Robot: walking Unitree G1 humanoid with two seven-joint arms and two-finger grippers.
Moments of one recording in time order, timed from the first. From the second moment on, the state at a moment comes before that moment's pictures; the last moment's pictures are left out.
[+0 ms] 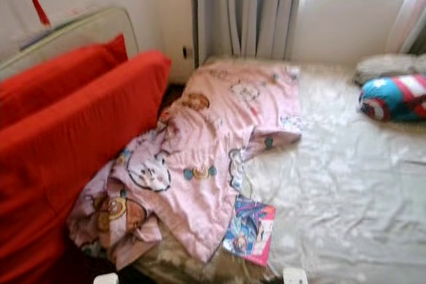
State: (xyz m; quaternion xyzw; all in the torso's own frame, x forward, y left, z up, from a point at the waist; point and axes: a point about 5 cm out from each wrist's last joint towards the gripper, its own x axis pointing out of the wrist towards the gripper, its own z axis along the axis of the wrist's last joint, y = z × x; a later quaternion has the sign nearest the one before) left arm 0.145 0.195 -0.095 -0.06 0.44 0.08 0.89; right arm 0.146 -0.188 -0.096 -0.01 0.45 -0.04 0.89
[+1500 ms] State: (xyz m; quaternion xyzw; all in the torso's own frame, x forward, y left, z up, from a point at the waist) left arm 0.253 0.230 0.033 0.01 0.02 0.03 1.00; right arm 0.268 -0.208 0.018 -0.02 0.05 -0.01 1.00
